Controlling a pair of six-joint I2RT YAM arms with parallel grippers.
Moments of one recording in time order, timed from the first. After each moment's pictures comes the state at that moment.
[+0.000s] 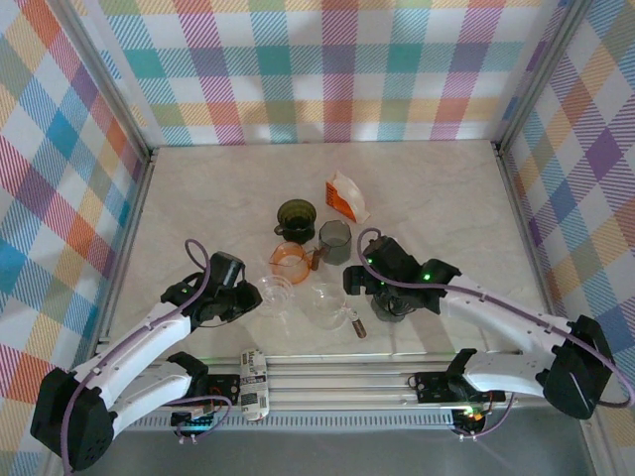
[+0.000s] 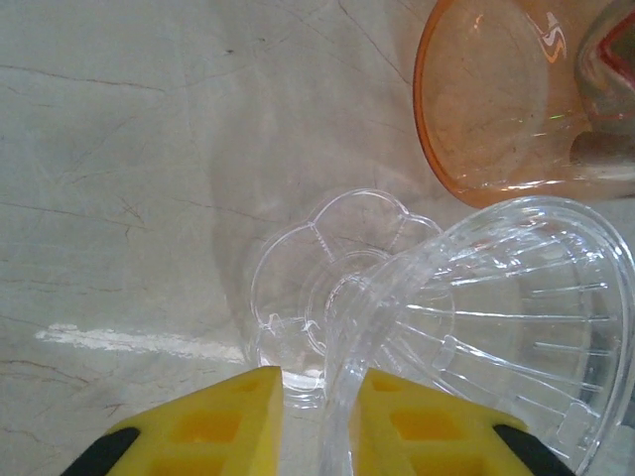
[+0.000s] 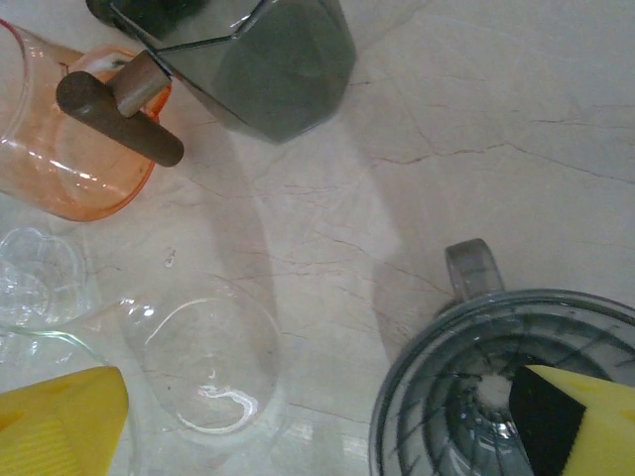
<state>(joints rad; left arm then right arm) -0.50 0.94 0.55 -0.66 0.09 -0.95 0.85 1.15 0.84 -0.66 0.18 0.69</state>
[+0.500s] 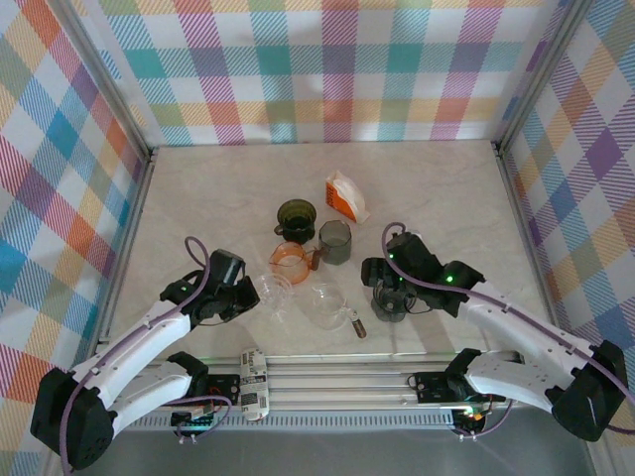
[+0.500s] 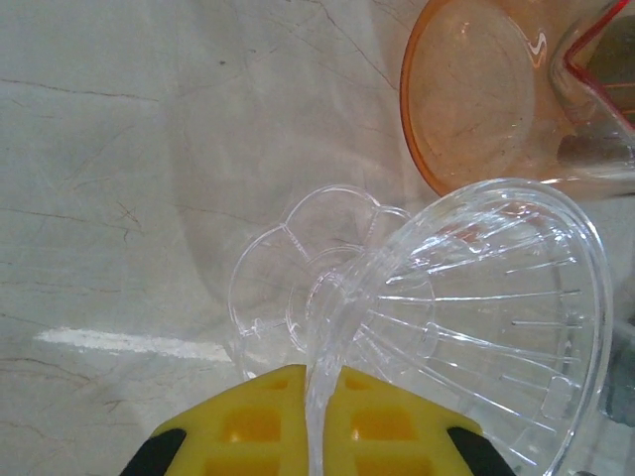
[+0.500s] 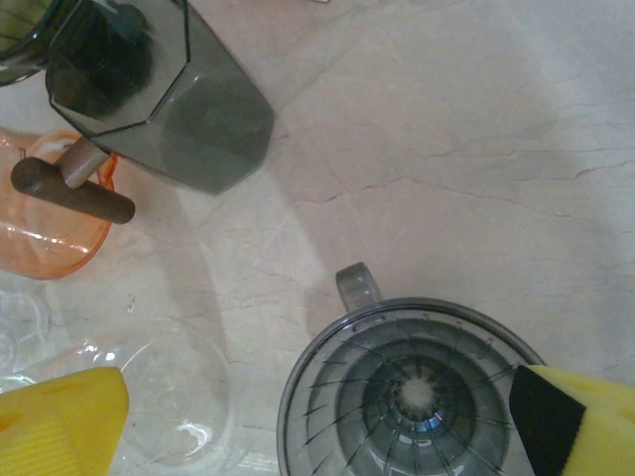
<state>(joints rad) -0.51 0.94 0.59 -0.69 0.09 -0.95 0.75 1.03 0.82 -0.72 0.23 0.69</state>
